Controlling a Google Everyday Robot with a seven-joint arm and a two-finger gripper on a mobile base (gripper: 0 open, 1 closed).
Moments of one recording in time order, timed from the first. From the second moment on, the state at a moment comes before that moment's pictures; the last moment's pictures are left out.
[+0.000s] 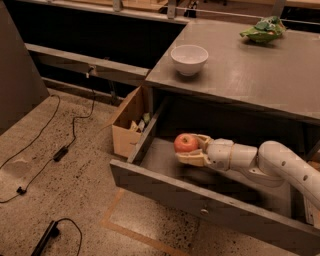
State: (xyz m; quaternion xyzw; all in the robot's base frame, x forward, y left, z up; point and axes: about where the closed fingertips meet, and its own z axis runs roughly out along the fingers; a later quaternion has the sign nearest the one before) arm 0.590 -0.096 0.677 -0.41 0.66 0.33 0.54
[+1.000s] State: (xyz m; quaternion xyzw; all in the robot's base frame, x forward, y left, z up) arm 0.595 -0.078 0.642 -0.42 0.67 0.31 0.52
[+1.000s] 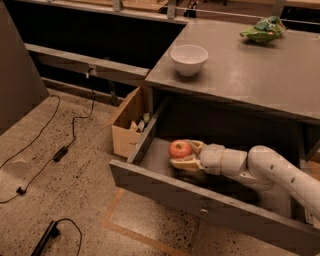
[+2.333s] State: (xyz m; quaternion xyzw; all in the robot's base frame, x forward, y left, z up) arm 0.604 -0.083 0.644 -0.41 0.68 0.31 0.53
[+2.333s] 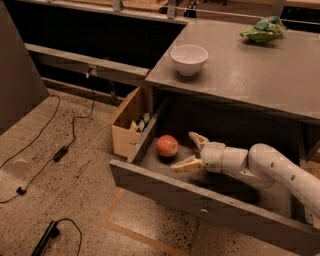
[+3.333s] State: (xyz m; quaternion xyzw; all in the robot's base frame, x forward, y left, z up) arm 0.615 -0.165 0.740 -0.38 0.67 0.31 0.56
